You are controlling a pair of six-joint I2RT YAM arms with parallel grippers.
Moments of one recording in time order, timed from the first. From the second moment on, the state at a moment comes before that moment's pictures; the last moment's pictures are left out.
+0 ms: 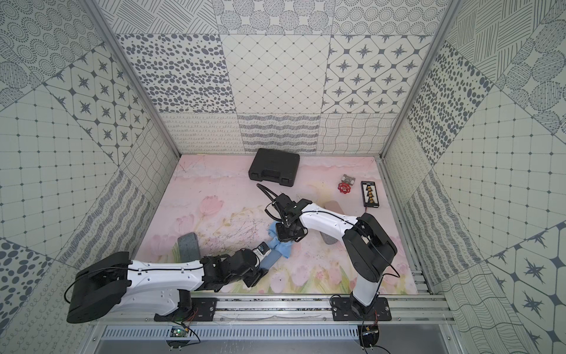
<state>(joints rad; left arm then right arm) -1.18 1.23 0.39 -0.07 -0.18 -0.25 0.75 1.75 1.19 -0.83 -0.01 0.50</state>
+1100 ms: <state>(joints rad) -1.24 1.35 0.50 -0.09 -0.21 -0.21 0.88 1.93 1.56 -0.90 0.05 0.39</state>
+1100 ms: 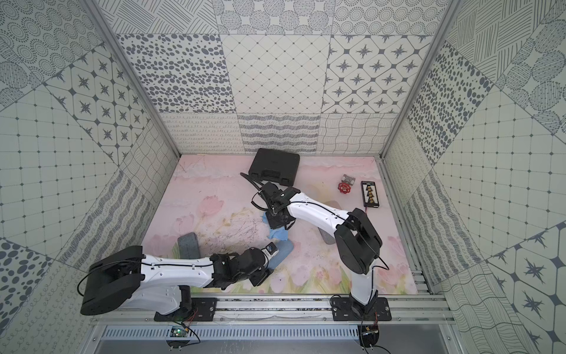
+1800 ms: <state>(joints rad) -1.27 1.45 0.57 -0.13 -0.28 -0.36 0.60 1.81 1.15 -0.73 -0.13 0.36</state>
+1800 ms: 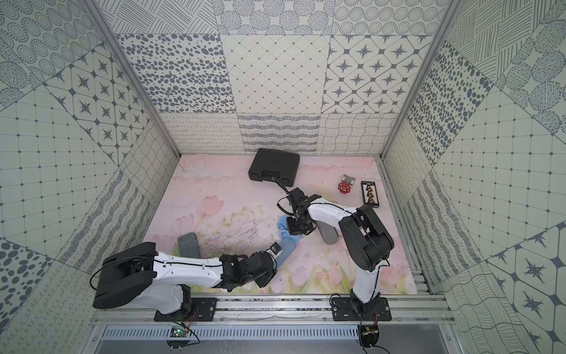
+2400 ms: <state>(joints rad) -1.19 1.42 0.54 -0.10 -0.20 -0.49 0.72 1.64 0.95 -0.70 -0.14 0.49</state>
